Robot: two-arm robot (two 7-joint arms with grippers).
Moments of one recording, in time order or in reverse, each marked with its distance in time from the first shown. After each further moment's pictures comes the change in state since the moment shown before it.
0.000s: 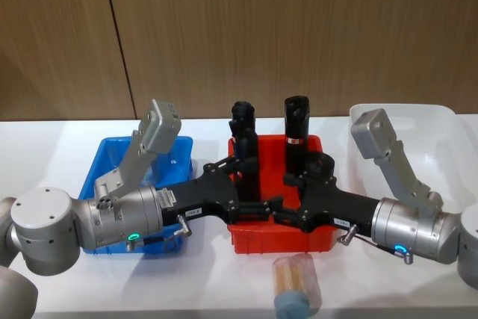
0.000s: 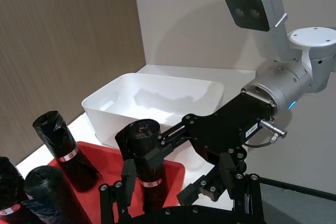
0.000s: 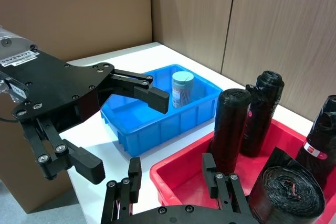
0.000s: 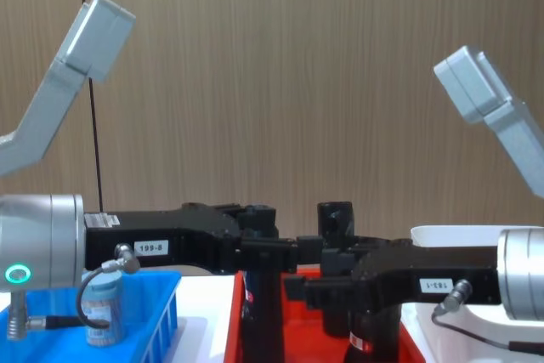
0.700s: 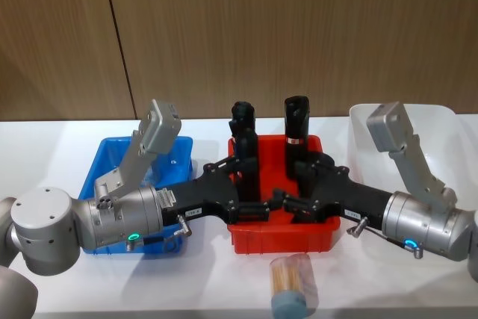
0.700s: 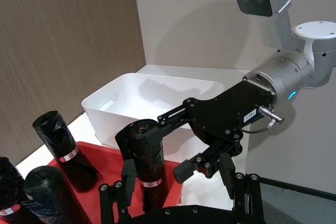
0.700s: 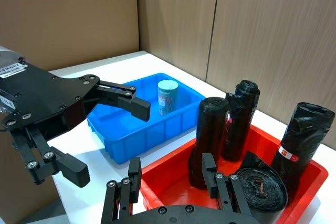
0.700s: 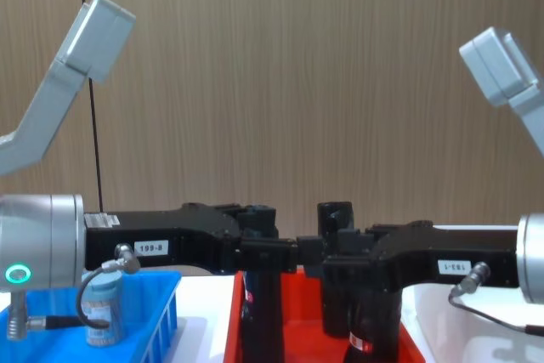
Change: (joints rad) left arm 0.000 0.000 0.000 0.000 0.001 0.000 0.000; right arm -0.014 0.026 0.014 -0.037 0.024 -0.017 -0.047
